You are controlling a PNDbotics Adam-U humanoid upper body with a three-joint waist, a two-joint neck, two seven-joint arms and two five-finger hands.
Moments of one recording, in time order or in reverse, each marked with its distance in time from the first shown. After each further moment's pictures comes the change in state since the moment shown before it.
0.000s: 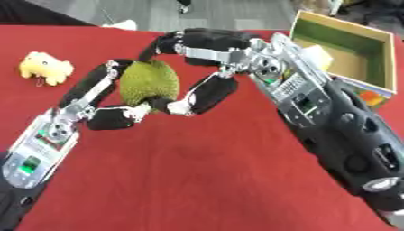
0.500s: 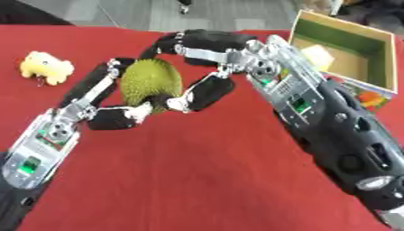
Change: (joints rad) left arm 0.000 -0.002 -0.004 -0.024 0.000 -0.009 -0.008; right arm -0.004 0.018 0.000 0.037 0.027 0.014 -0.025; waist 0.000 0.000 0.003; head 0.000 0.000
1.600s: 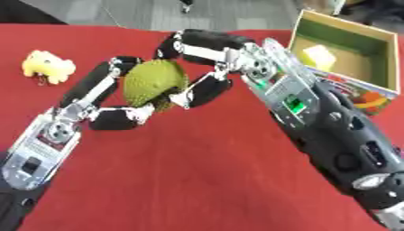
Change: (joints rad) left arm -0.002 -0.010 -0.004 -0.006 -0.033 0.027 0.023; right arm -0.003 0.008 0.008 0.009 -0.109 0.047 -0.049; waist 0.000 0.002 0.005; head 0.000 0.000
